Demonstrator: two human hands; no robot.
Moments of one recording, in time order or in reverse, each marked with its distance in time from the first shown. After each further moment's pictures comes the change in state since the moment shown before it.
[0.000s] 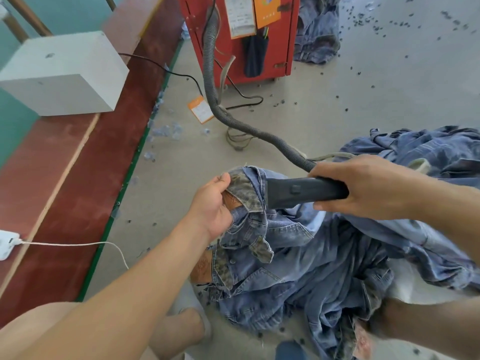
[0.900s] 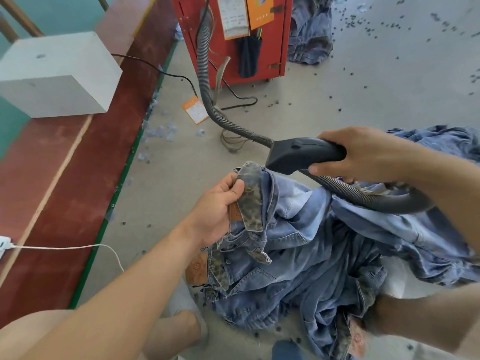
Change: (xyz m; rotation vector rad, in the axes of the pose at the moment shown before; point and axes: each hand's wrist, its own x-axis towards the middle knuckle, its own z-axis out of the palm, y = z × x) left_hand -0.008 -0.009 -0.008 0.222 -0.428 0.050; right_hand 0.019 0.015 -0.029 0.170 0.057 0.169
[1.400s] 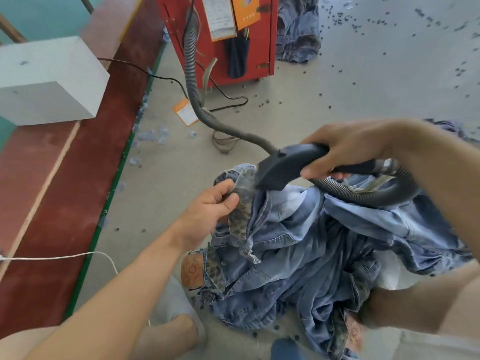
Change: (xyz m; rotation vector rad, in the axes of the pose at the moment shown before) left_hand -0.012 0.003 -0.006 0.482 -0.106 0.164; right_hand 0.022 0.010 -0.021 0.304 -0.432 0.051
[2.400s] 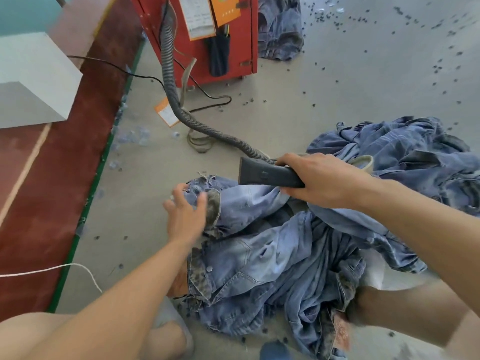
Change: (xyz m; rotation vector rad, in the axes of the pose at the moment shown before) left_hand 0.054 -0.091 -0.013 0.682 0.729 -0.377; right_hand 0.006 0.031 0.064 -0.512 0.412 0.001
